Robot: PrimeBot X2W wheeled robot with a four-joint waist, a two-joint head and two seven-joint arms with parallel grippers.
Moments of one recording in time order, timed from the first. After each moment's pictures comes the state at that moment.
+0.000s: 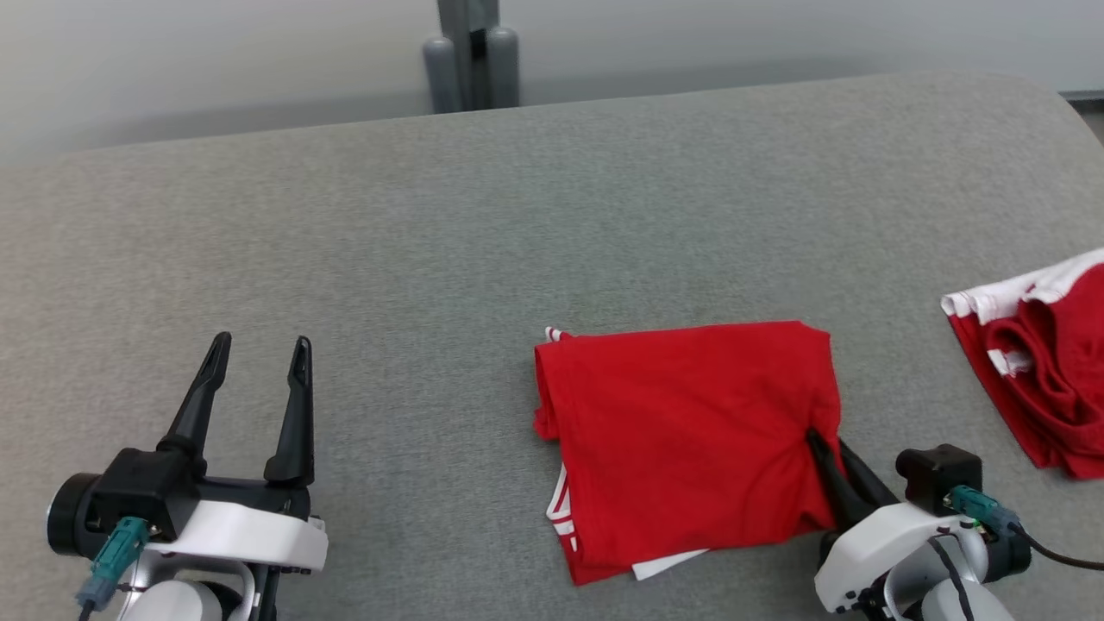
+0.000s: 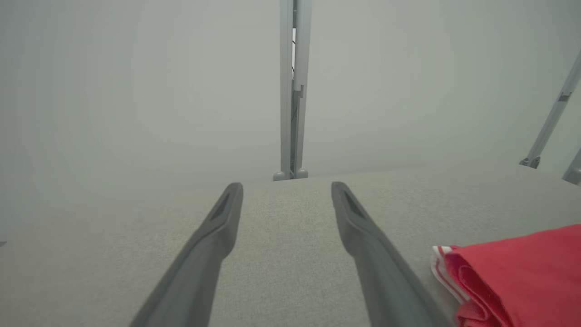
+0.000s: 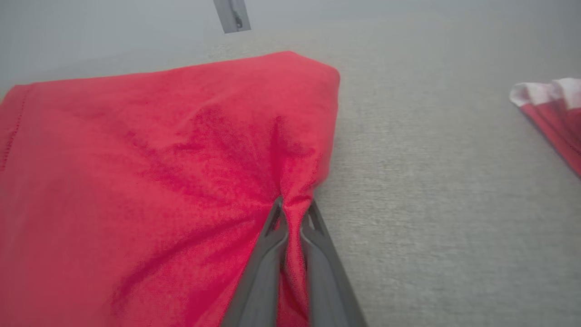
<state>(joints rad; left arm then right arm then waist) -0.07 0.26 -0.19 0.00 -0.34 0.12 -0.21 -0.21 -0.07 0.18 0.53 0.25 0.13 -0.14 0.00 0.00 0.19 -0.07</state>
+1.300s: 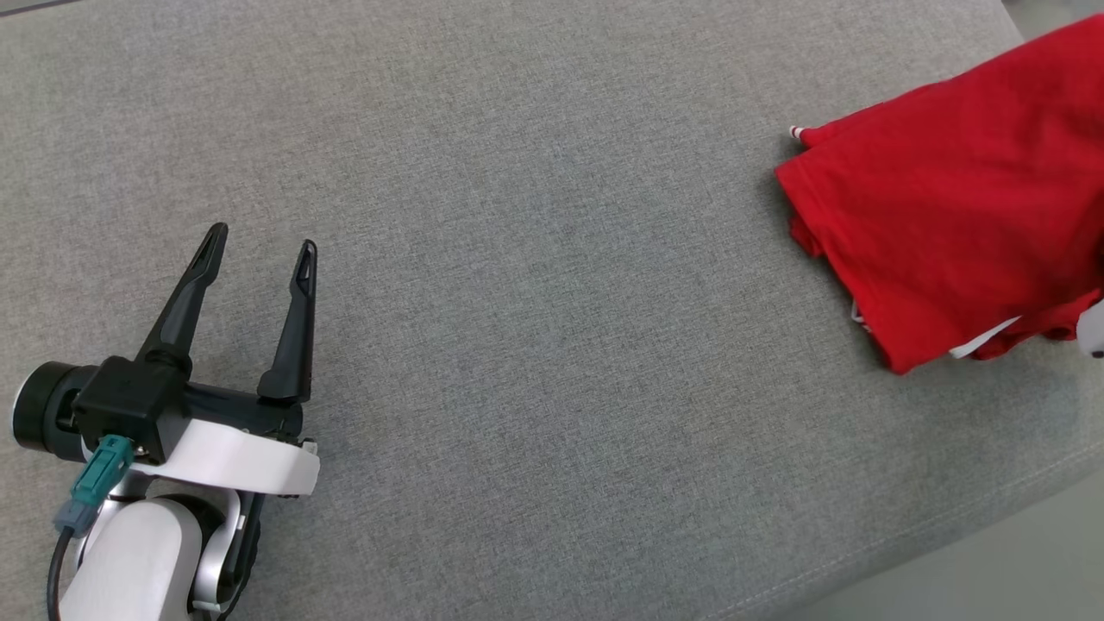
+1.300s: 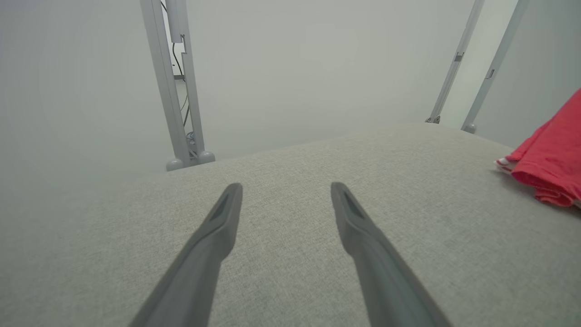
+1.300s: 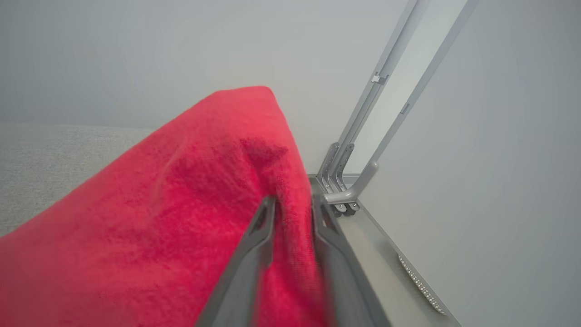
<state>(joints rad) -0.23 0.34 -0.24 -0.08 -0.30 0.10 -0.14 -0.54 -0.27 -0.21 0.45 0.06 0.13 -0.14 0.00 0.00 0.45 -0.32</state>
